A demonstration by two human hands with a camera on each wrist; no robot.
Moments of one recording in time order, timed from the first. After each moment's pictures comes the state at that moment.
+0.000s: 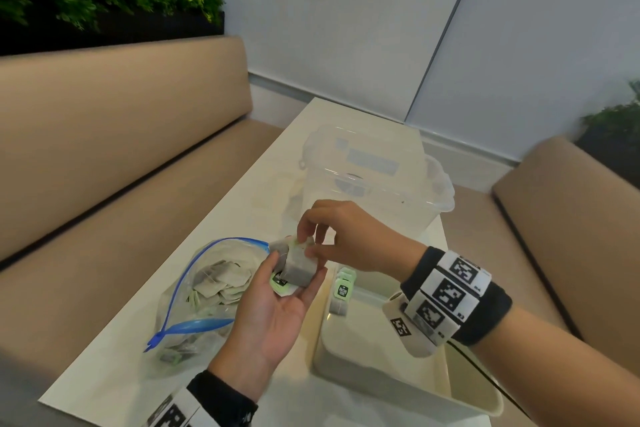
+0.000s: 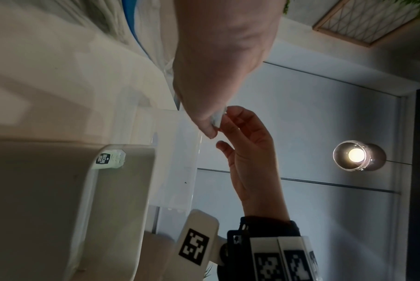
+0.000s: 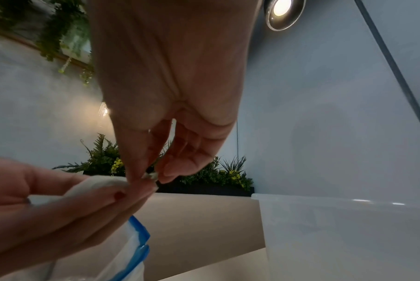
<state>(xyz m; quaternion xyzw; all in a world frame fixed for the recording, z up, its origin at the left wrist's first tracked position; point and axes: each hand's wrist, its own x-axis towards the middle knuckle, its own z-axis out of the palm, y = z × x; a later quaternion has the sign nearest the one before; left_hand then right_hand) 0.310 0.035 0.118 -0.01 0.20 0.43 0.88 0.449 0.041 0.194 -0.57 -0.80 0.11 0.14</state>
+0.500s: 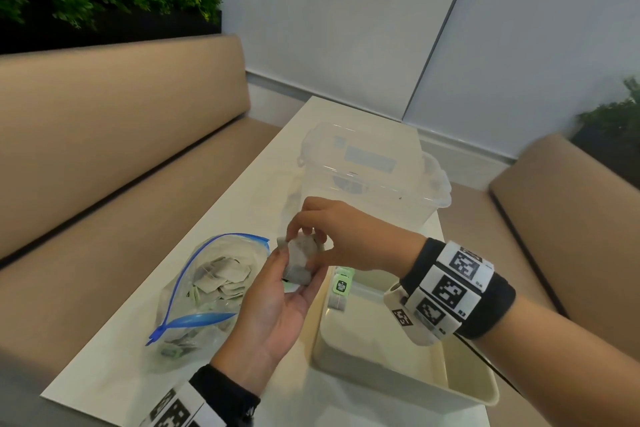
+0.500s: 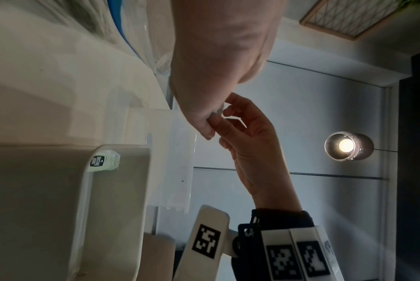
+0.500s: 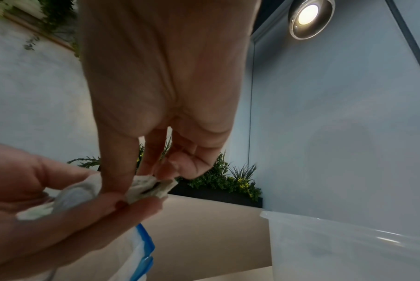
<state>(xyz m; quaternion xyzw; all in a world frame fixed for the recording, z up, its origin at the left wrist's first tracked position) 0.312 0.027 0.127 0.08 0.23 0.44 0.86 0.435 0.032 0.208 -0.57 -0.81 0.11 0.04</state>
